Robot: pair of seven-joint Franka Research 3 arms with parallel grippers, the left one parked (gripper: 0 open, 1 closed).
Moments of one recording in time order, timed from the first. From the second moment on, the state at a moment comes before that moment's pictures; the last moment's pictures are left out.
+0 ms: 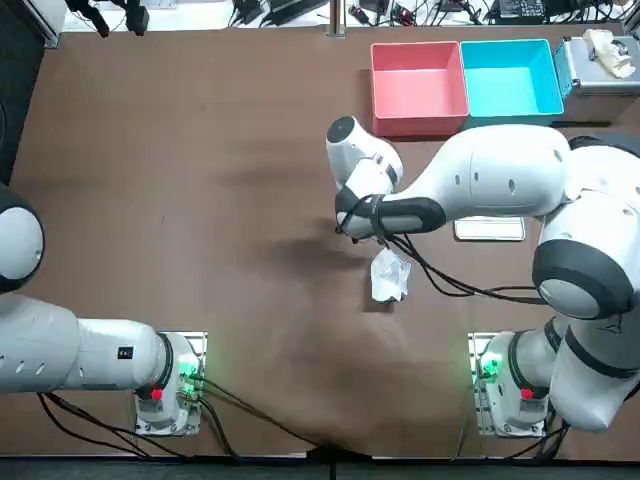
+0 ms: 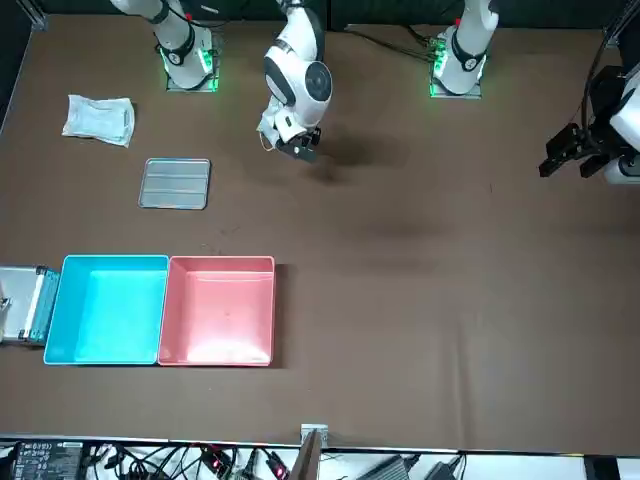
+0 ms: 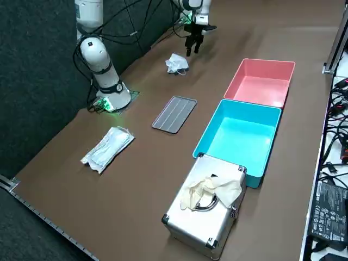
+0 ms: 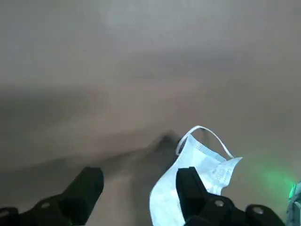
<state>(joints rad) 0.97 0.41 0.00 -1.95 0.04 2.02 1.13</state>
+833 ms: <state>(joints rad) 1.02 0.43 0.00 -2.04 0.04 2.05 1.14</state>
